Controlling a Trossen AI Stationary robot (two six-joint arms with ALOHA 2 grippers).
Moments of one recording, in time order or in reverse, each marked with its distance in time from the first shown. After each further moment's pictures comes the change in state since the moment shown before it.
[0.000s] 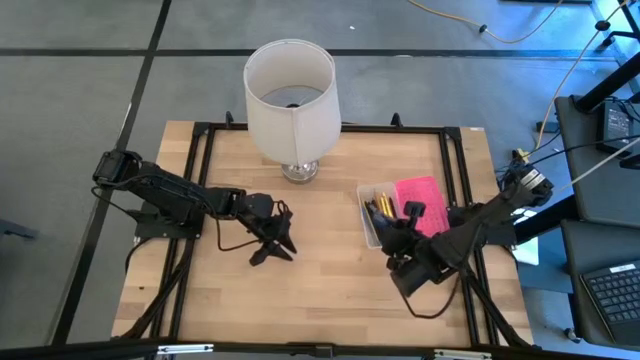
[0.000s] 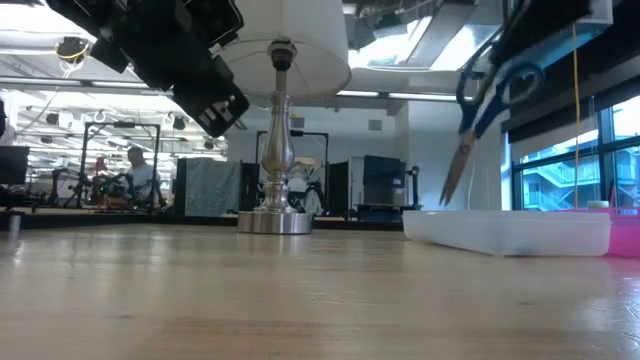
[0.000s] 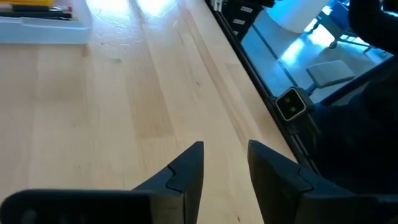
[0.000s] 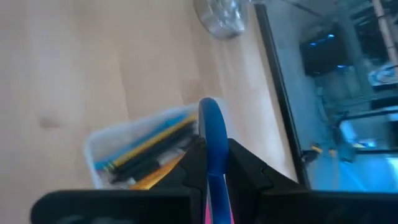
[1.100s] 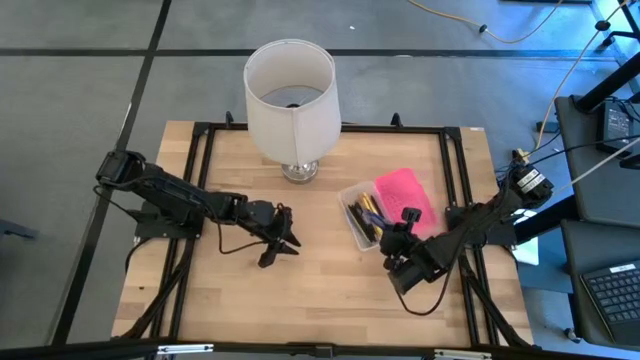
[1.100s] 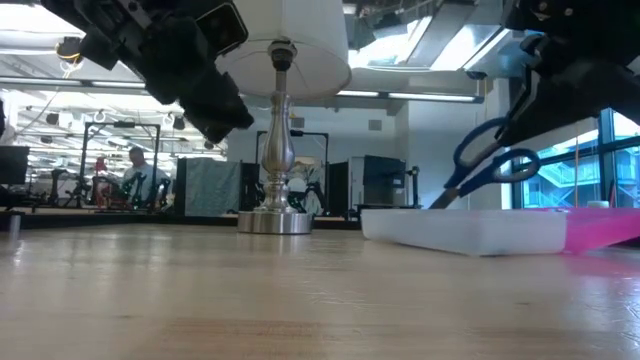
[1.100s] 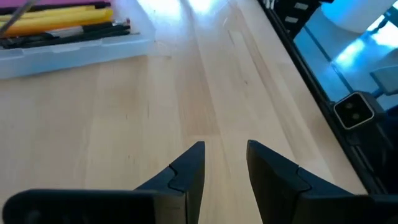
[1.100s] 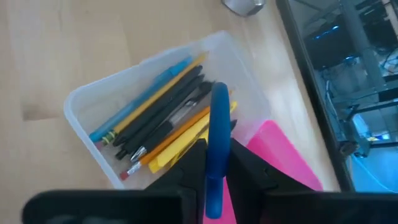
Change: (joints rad) left arm -0.052 0.030 0.000 0.002 -0.247 -0.009; right arm -0.009 0.002 -0.321 0.339 0.015 0.034
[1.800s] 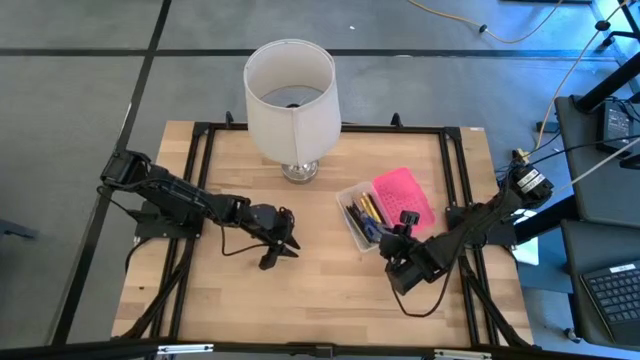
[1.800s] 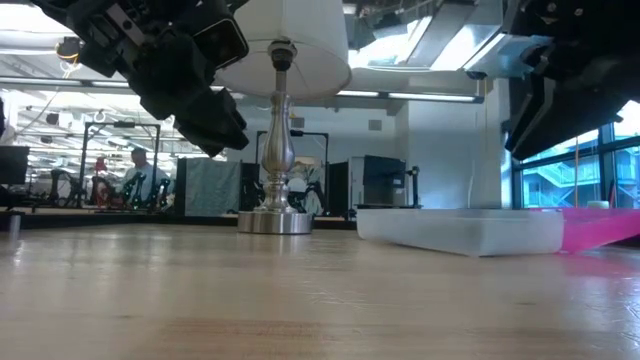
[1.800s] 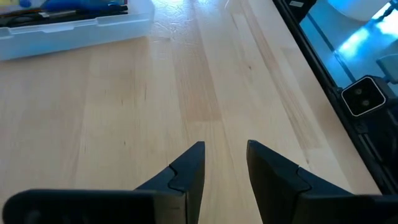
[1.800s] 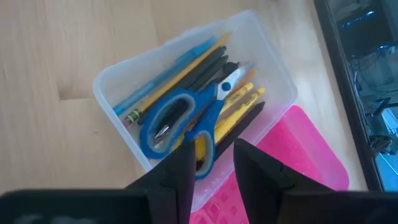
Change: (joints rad) left arm -0.009 0.049 -0.001 0.001 0.000 -0.001; right arm 0.000 0.000 0.000 0.029 -0.104 -0.026
